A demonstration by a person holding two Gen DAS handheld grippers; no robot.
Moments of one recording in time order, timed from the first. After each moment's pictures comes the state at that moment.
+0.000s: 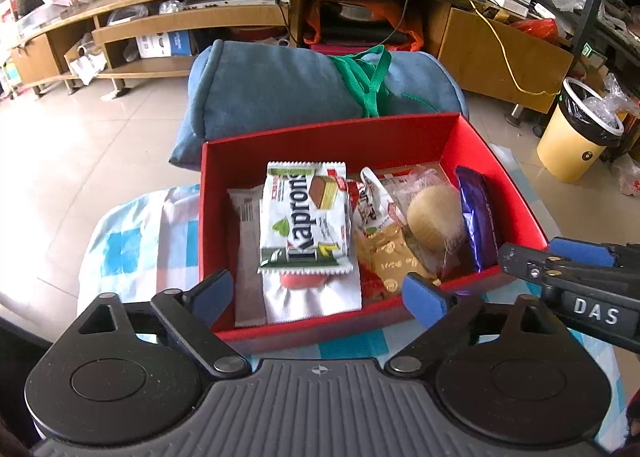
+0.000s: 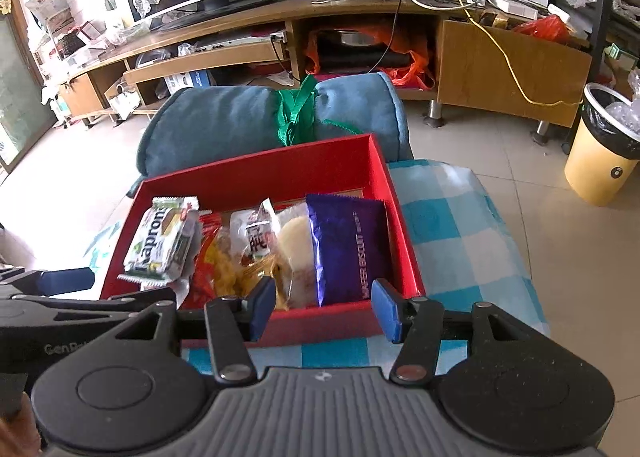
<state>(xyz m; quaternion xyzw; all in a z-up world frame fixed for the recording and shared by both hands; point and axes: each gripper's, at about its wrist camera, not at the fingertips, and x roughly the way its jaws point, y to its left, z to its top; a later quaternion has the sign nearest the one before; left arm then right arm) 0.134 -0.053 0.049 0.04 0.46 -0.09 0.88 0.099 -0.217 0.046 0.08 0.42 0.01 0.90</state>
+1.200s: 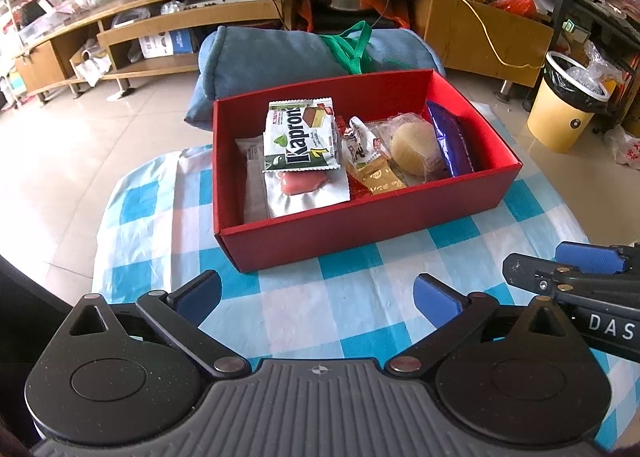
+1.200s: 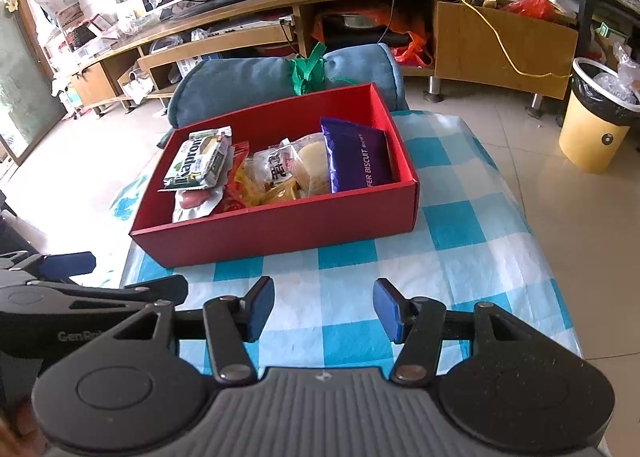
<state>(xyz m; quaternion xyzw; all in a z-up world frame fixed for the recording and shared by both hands) 0.061 -0.045 0.042 0.07 0.45 -0.09 0.88 0.016 -0.204 0.042 0.09 0.43 0.02 0.90</state>
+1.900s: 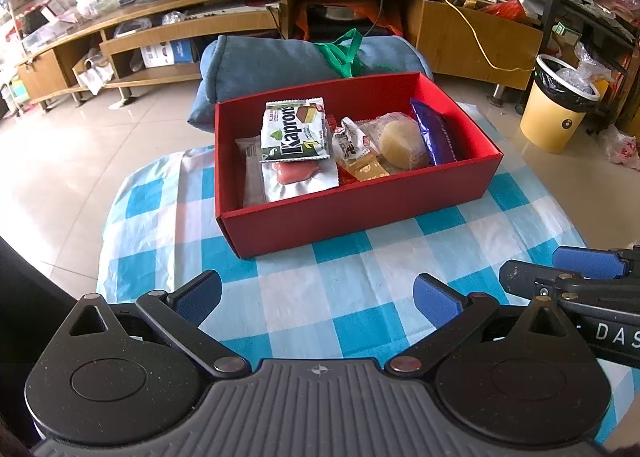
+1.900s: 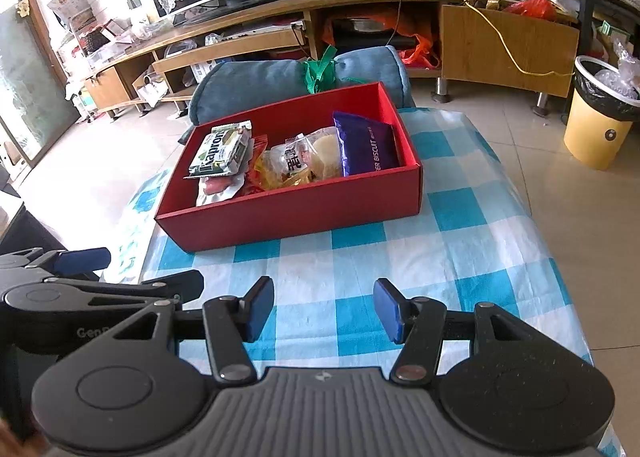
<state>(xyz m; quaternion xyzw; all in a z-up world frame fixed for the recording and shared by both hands) 0.033 -0.044 0.049 0.07 0.44 -0.10 0.89 -0.015 -0.204 0.048 0.10 0.42 0.04 0.90</state>
